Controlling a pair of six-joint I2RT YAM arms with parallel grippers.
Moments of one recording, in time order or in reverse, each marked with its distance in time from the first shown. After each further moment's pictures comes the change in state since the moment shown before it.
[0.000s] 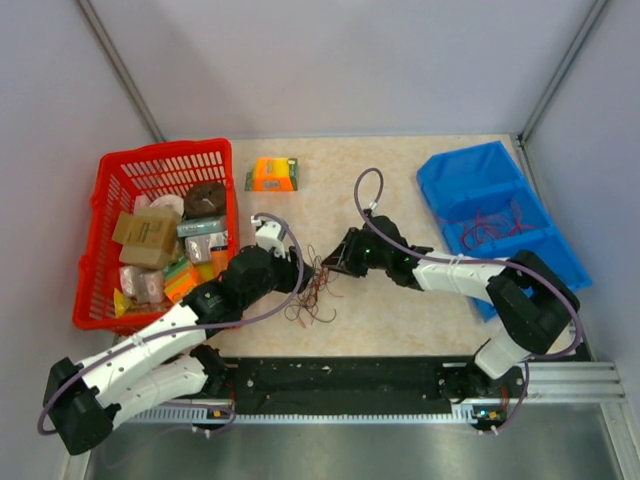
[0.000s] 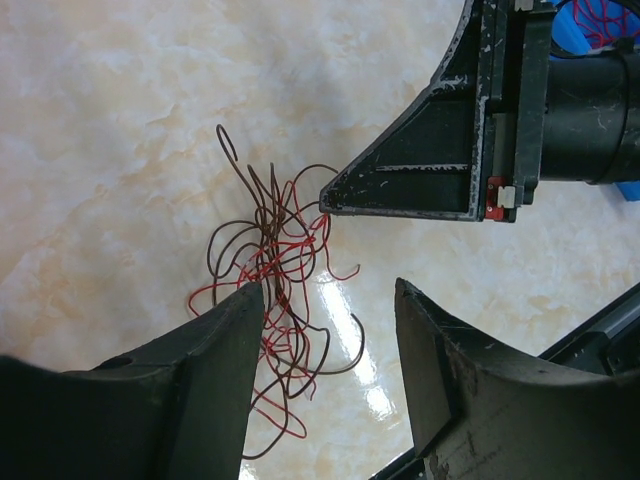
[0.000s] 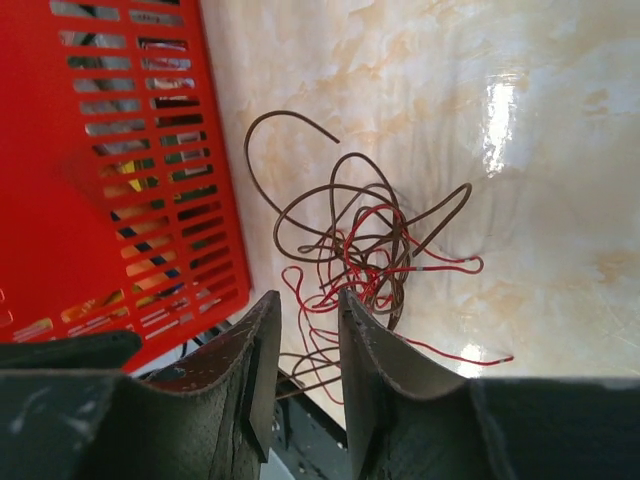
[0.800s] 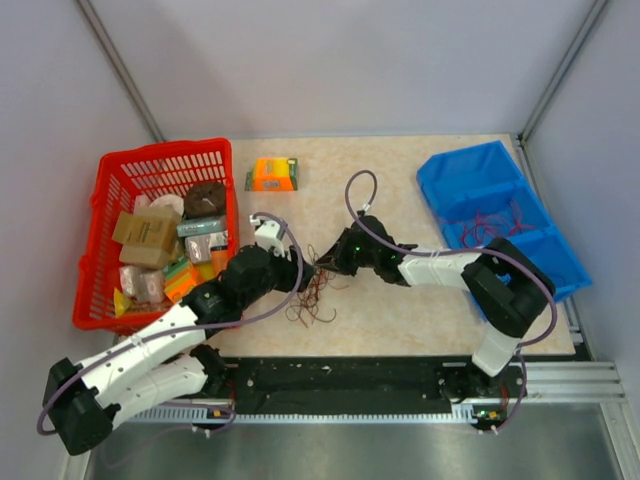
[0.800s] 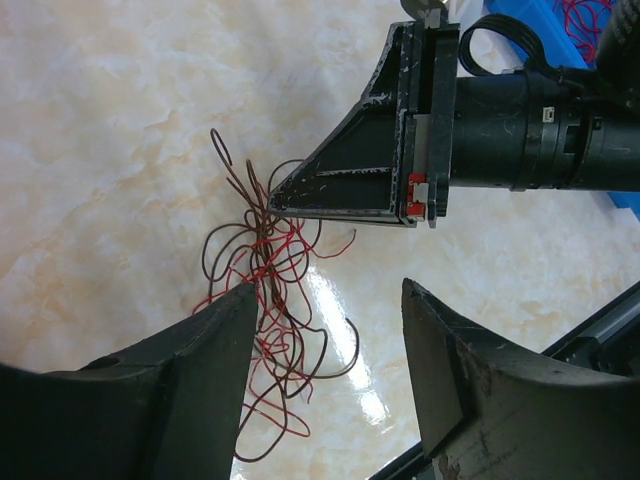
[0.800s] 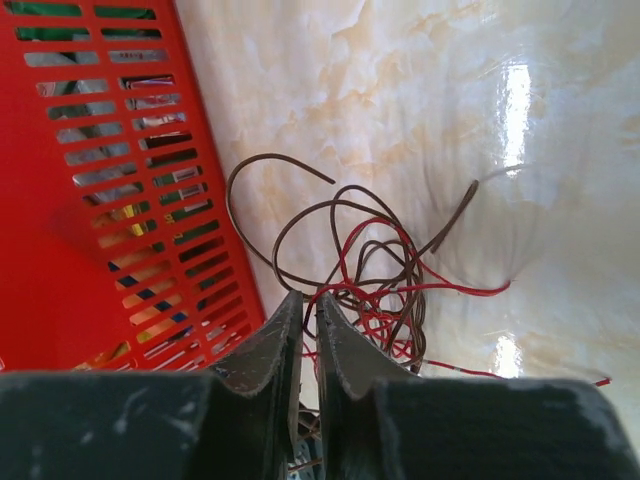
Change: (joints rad) left arm 0.000 -0.006 0.000 0.009 0.003 0.000; right arm 0.019 0.140 0.064 0.053 0.033 0.128
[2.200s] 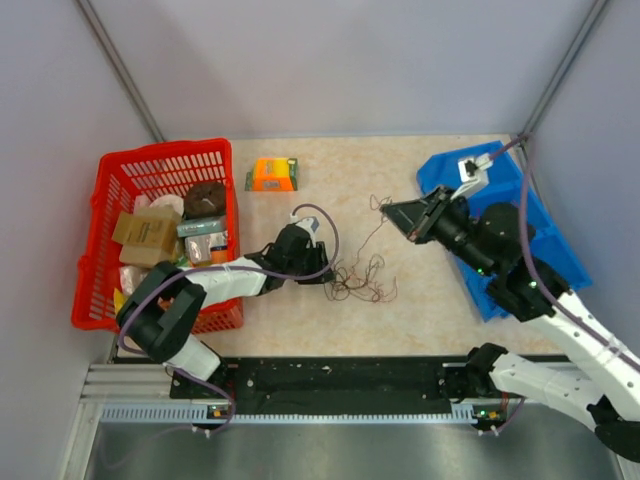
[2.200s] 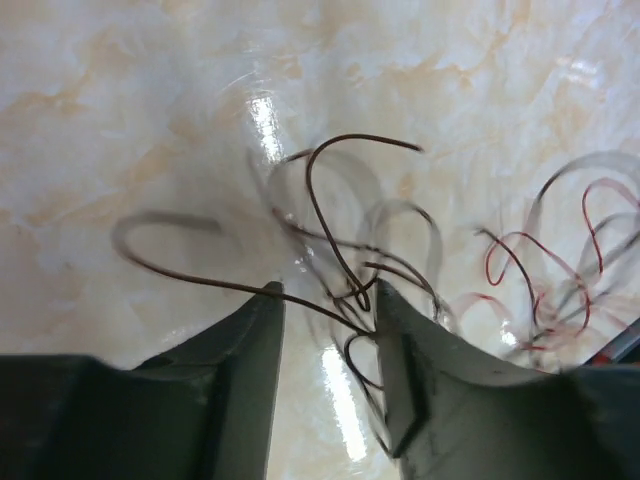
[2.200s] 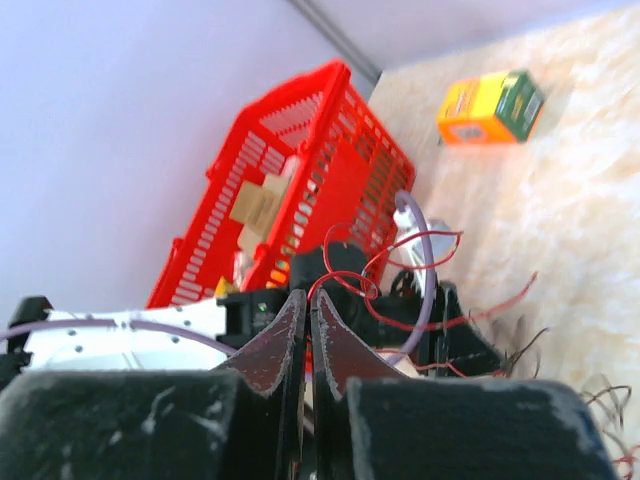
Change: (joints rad) left arm 0.129 0.682 0.109 0.231 0.282 -0.156; right arm -0.040 -0.873 0.106 -0.397 0.171 -0.413
